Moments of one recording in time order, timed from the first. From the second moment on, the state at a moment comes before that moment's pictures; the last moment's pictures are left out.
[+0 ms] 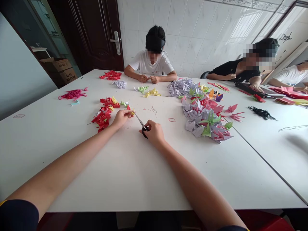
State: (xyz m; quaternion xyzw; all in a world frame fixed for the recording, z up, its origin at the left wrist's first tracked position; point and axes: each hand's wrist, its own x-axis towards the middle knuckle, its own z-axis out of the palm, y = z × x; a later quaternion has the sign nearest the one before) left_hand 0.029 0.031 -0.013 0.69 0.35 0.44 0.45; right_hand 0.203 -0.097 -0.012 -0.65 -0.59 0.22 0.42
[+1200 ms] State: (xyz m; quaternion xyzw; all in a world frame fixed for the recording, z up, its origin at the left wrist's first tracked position) left_hand 0.031 0.030 -0.013 0.69 0.36 0.46 0.44; right_hand 0.214 -0.095 -0.007 -0.70 -0.62 0.14 0.33
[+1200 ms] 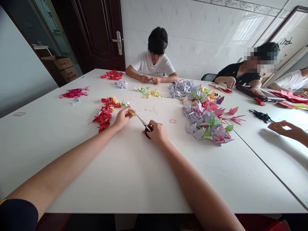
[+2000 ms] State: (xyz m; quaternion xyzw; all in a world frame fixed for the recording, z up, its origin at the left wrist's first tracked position) left_hand 0.029 0.023 -0.008 0.67 0.38 0.48 0.42; right_hand 0.211 -0.094 -0.016 -0.67 -0.60 0.16 0.41
